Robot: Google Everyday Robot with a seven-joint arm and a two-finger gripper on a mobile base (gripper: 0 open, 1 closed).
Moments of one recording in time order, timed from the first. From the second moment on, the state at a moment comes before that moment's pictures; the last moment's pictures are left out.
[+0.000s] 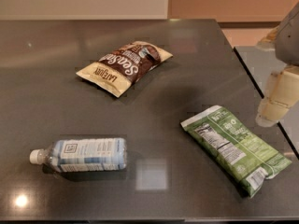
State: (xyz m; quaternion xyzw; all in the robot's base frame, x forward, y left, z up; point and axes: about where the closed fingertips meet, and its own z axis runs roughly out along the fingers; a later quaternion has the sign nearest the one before) arm 0.438 -0.217 0.976 -0.60 0.78 -0.03 0.16
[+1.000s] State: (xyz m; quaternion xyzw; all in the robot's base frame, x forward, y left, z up) arm 0.501 -0.193 0.974 -0.62 0.76 -0.05 0.20
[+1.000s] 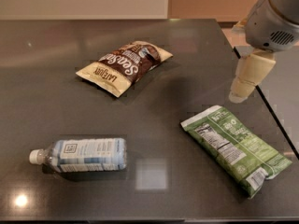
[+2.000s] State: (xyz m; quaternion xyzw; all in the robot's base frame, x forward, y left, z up) arm 0.630 -0.125 0.960 -0.68 0.69 -0.01 0.26
